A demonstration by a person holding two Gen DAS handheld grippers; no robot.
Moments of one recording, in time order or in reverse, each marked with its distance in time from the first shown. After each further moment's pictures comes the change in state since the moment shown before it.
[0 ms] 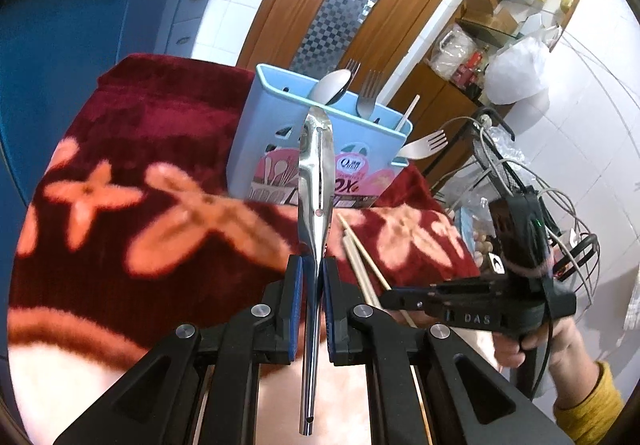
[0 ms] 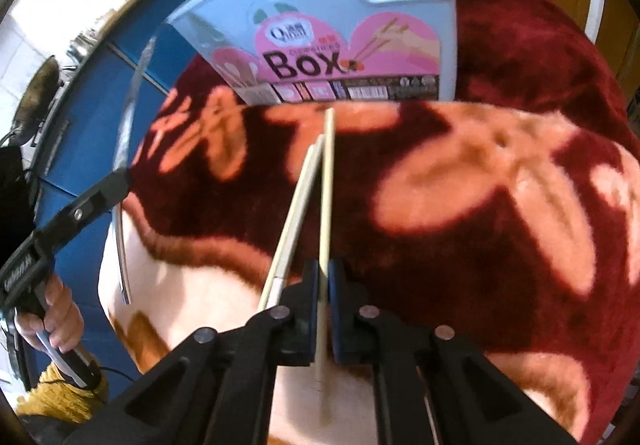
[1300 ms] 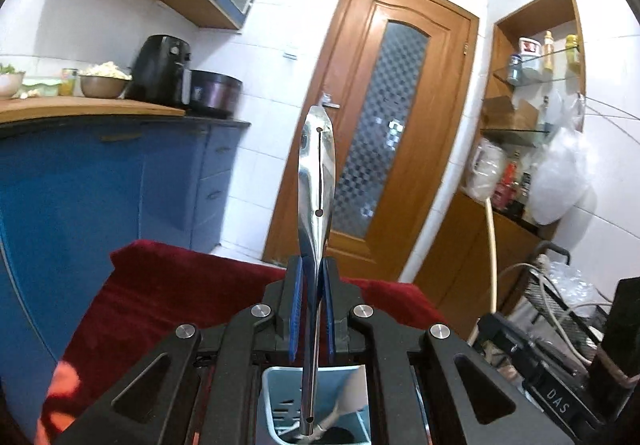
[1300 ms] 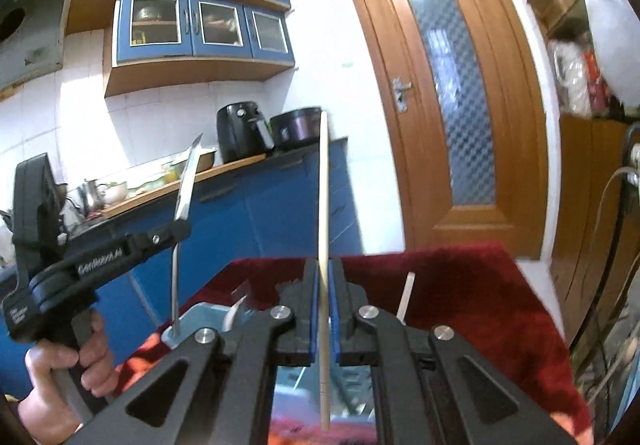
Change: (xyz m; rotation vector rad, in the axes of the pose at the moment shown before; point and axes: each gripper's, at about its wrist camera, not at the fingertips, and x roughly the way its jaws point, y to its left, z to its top) left arm 0.040 -0.015 0.144 0.077 -0.554 0.183; right arm -0.069 0.013 0.095 -0.134 -0.909 -0.151
